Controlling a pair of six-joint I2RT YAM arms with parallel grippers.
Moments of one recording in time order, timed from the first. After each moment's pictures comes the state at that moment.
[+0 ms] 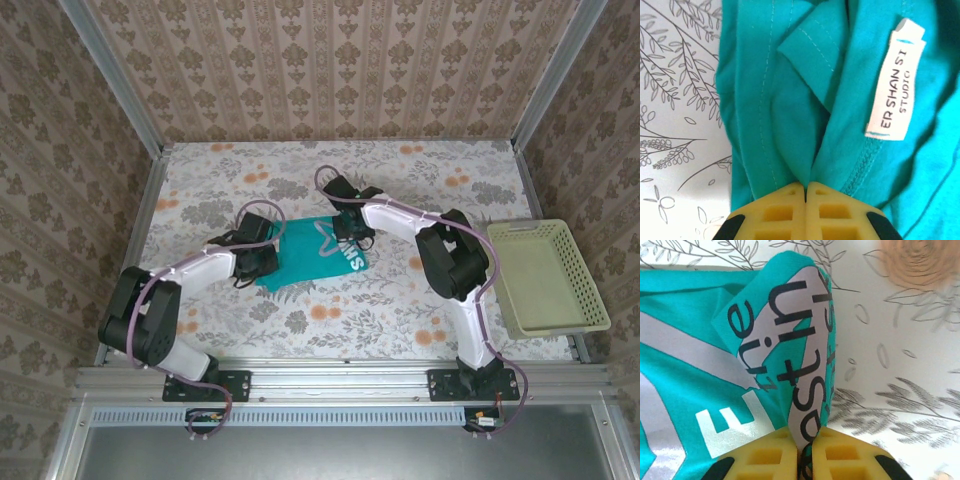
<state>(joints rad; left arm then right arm) -0.48 1.48 0.79 -0.43 -0.02 -0.63 0.59 2.13 1.61 -0.74 0.20 0.47</state>
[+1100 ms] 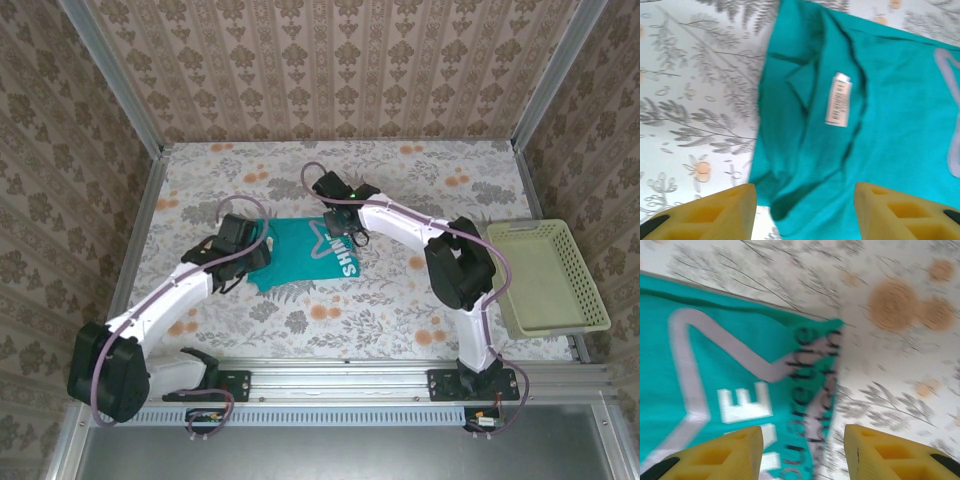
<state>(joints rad) -0.50 1.19 0.76 -0.53 -0.13 -0.62 0.65 2.06 1.68 -0.76 0.26 0.37</state>
